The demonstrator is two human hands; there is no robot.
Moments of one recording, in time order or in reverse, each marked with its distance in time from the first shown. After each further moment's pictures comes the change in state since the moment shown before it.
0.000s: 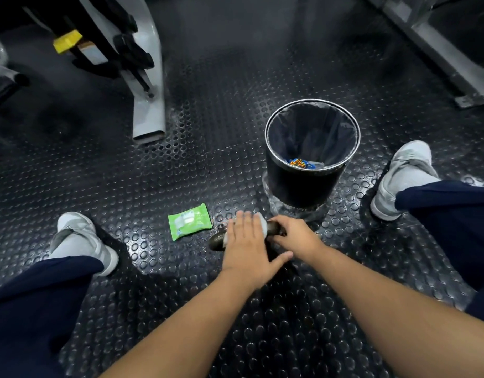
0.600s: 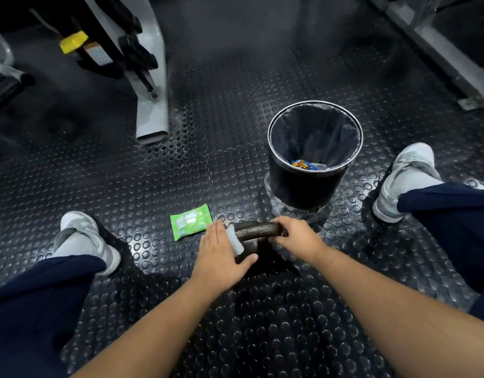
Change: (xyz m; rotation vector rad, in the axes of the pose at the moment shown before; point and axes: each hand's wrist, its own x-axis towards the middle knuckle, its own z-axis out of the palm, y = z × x) left_hand -0.019 -0.064 0.010 -0.184 -0.081 -0.138; right_hand 0.001 0.003 0.001 0.023 -0.004 0.008
